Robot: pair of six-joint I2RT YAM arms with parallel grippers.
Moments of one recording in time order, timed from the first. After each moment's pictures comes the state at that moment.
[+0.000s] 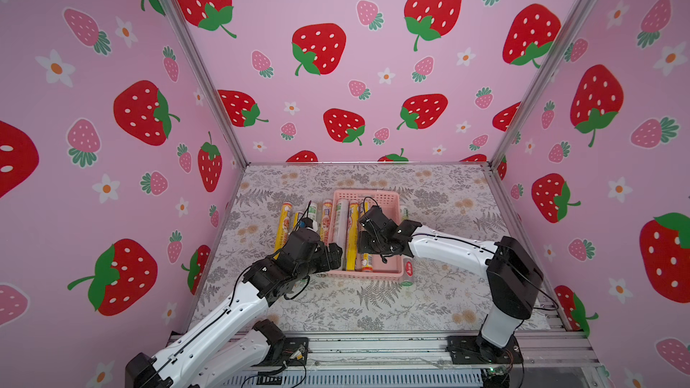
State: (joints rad) left arm -0.62 0.88 0.75 -0.64 -0.05 -0.71; right arm 0.87 1.78 1.28 -0.51 0.13 0.82
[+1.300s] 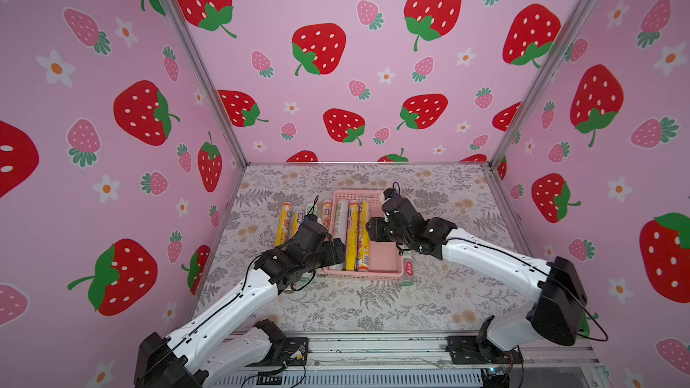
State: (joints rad) left arm -0.62 1.01 0.81 -0.64 -0.05 -0.73; right arm 0.82 1.46 1.19 -0.46 0.18 0.67
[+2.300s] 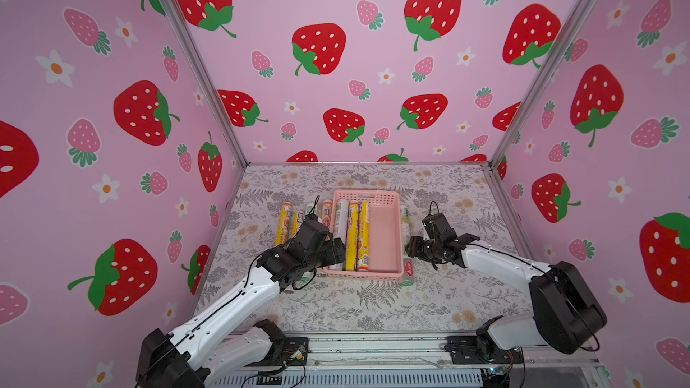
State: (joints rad) left arm -0.62 1.03 0.81 -0.64 -0.05 -0.75; right arm 0.47 1.44 0.75 -0.34 -0.08 0.68
